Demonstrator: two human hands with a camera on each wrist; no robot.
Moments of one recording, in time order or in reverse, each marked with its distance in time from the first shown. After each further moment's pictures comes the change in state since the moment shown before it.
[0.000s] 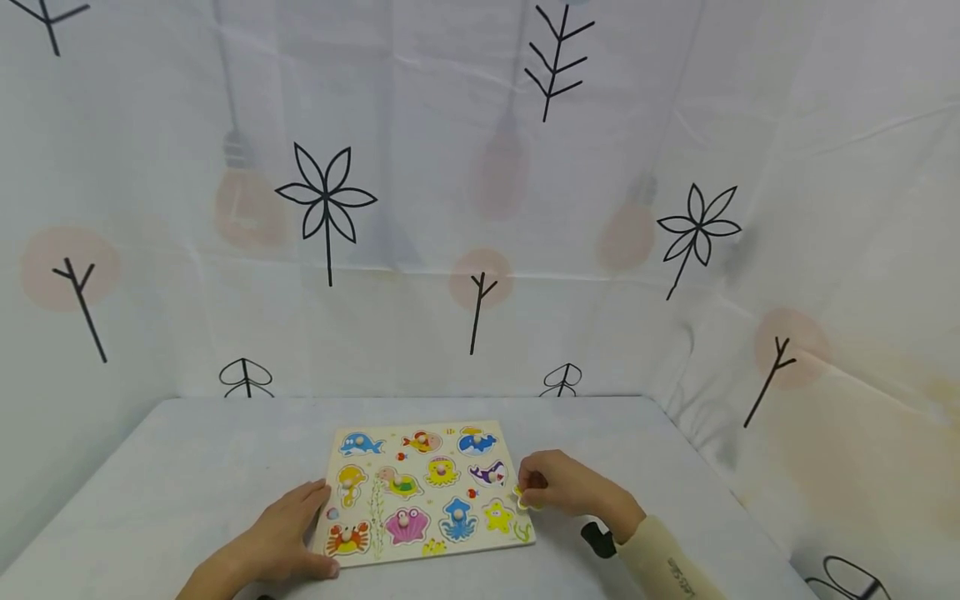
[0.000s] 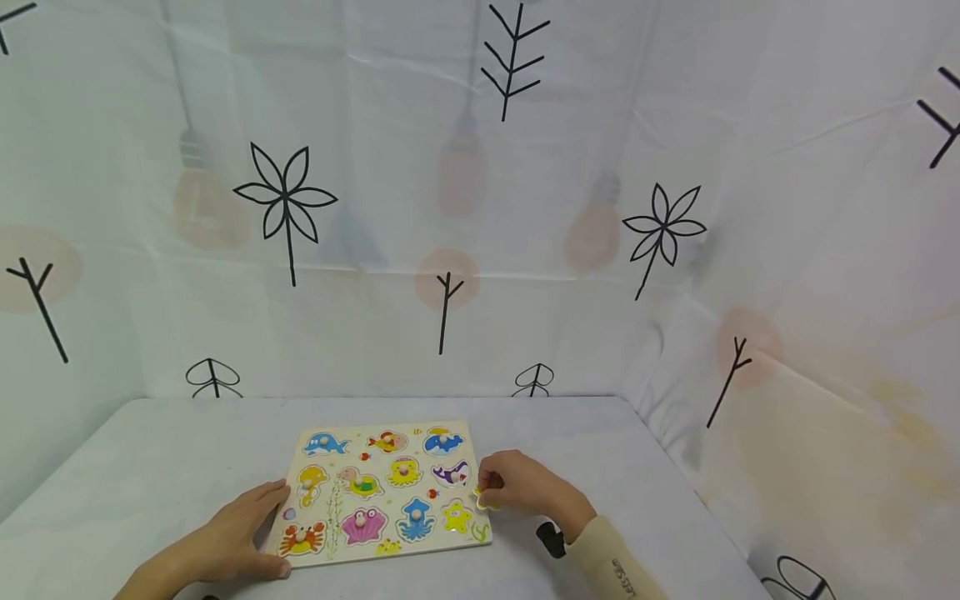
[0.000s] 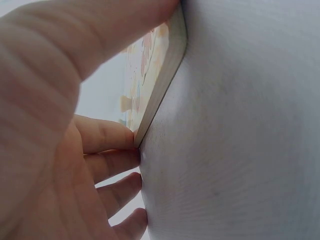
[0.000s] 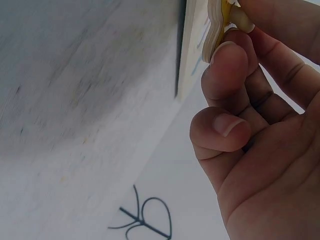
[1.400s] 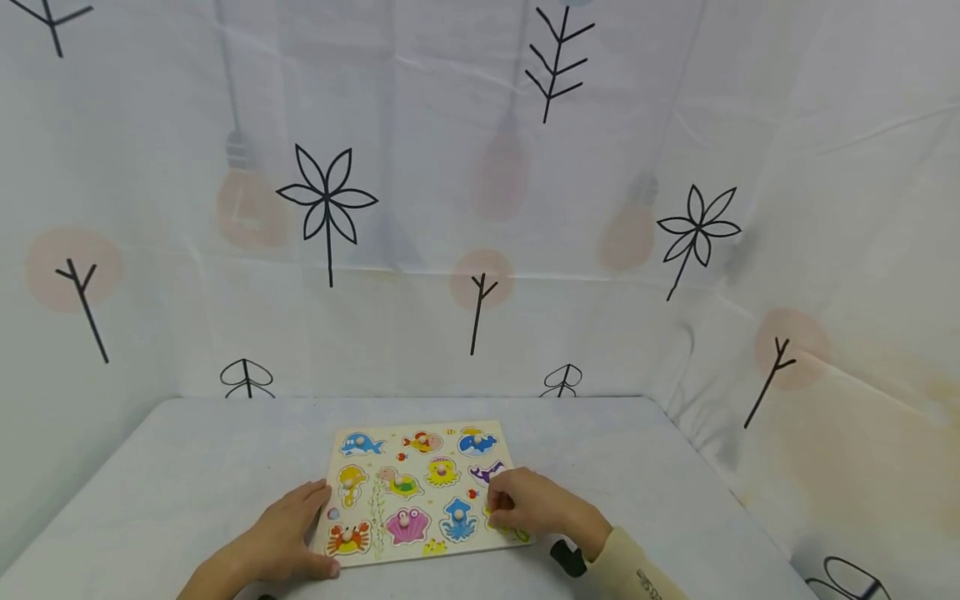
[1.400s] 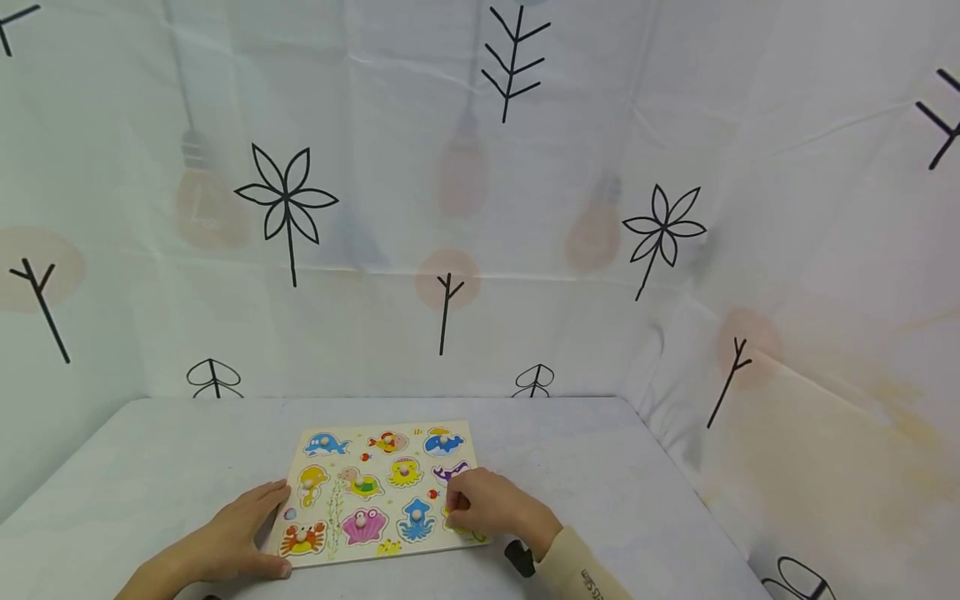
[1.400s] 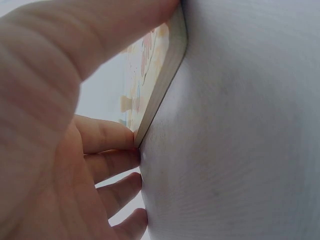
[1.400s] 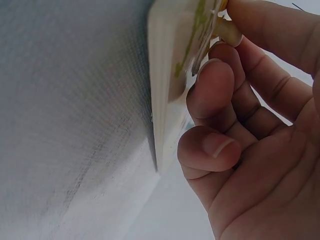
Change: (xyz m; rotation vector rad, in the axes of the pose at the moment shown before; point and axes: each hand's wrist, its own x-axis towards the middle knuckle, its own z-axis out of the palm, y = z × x) left_hand -0.002 0.002 0.000 -0.004 0.004 -0.004; right_hand 0.011 -0.038 0.032 -0.021 -0.058 -0.009
